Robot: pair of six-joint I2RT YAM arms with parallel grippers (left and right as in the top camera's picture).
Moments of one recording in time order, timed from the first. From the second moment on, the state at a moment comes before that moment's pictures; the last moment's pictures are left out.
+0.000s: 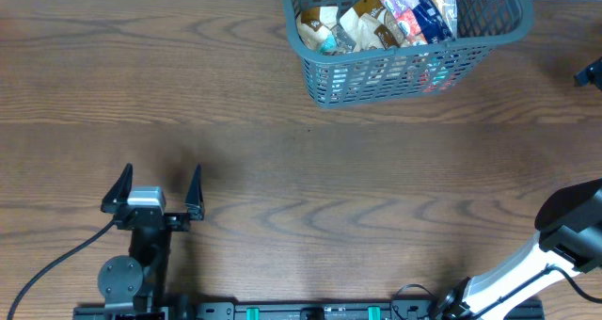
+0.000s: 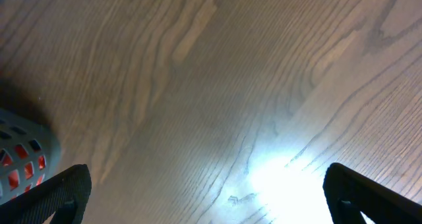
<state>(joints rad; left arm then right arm) 0.03 0.01 0.15 -0.14 0.08 0.03 -0.60 2.02 2.20 -1.45 0.10 0.38</state>
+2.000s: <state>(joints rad) 0.03 0.01 0.03 -0.12 0.08 0.03 -0.60 2.02 2.20 -1.45 0.10 0.38</state>
